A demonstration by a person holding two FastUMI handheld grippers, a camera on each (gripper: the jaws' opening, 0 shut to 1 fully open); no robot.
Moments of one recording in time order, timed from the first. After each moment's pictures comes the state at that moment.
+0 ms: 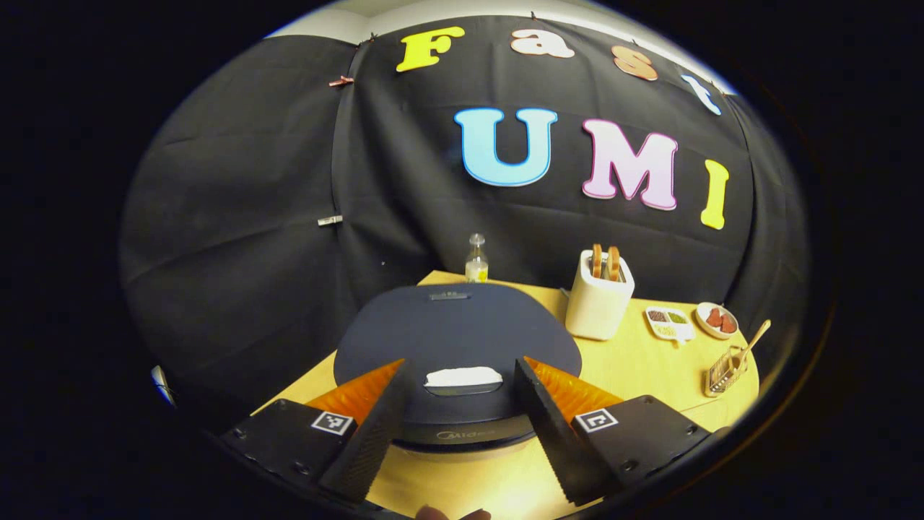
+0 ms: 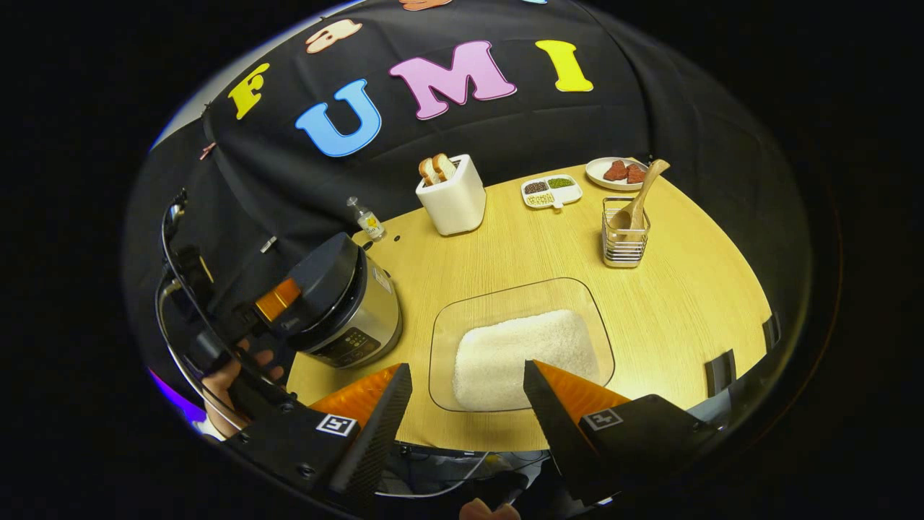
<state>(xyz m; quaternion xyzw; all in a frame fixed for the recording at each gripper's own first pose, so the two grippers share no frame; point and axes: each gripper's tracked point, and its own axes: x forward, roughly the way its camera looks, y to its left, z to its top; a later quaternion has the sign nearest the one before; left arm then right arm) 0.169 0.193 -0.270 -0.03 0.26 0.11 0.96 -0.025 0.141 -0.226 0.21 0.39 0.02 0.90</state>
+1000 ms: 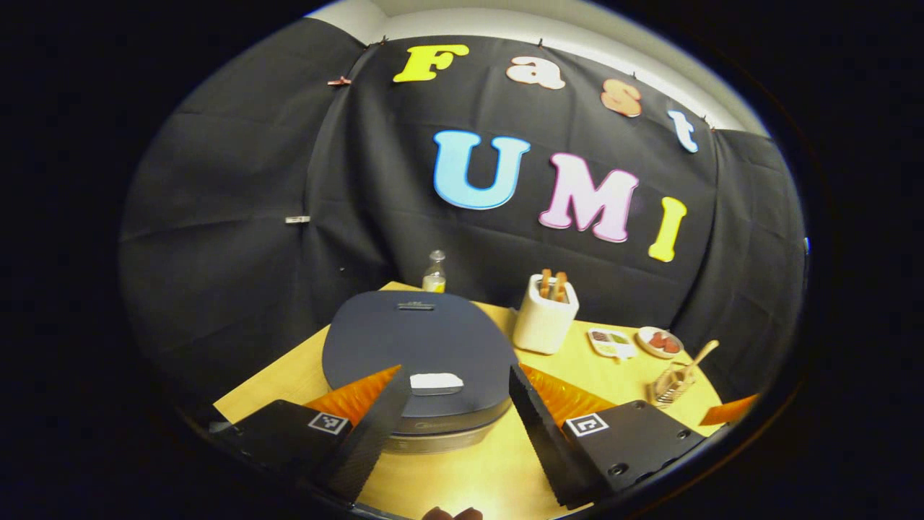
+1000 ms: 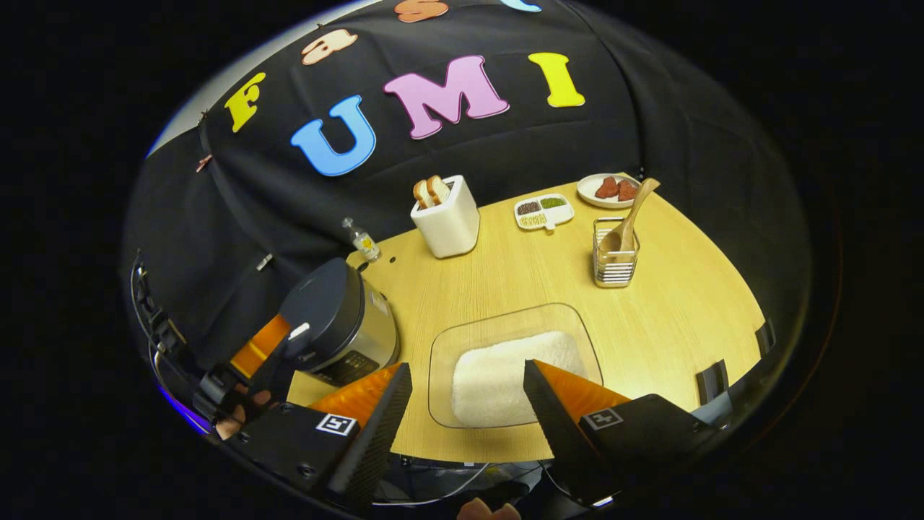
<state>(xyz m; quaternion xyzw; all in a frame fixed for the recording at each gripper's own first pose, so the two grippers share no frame) 0.129 0.150 -0.211 -0.11 0.19 -0.03 0.98 -0.001 0.116 -0.187 0.21 0.34 -0.01 0.92</state>
